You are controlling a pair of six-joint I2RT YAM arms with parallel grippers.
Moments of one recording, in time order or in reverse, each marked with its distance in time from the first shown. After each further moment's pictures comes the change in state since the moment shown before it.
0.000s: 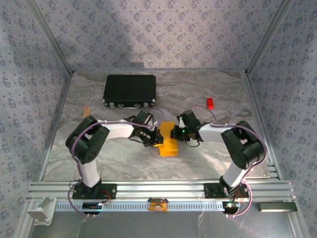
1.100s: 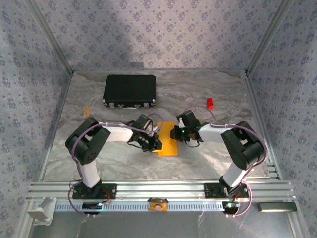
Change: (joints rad) left arm -0.021 -0.016 -0.097 0.061 0.038 0.031; right arm 0.008 -0.006 -0.003 -0.003 0.021 0.000
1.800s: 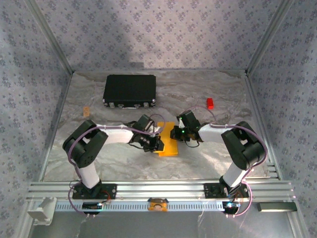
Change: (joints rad) left arm -0.042 -0.045 0.013 -0.029 -0.024 0.021; right arm 0.003 -0.003 0.000 -0.001 0.008 0.000
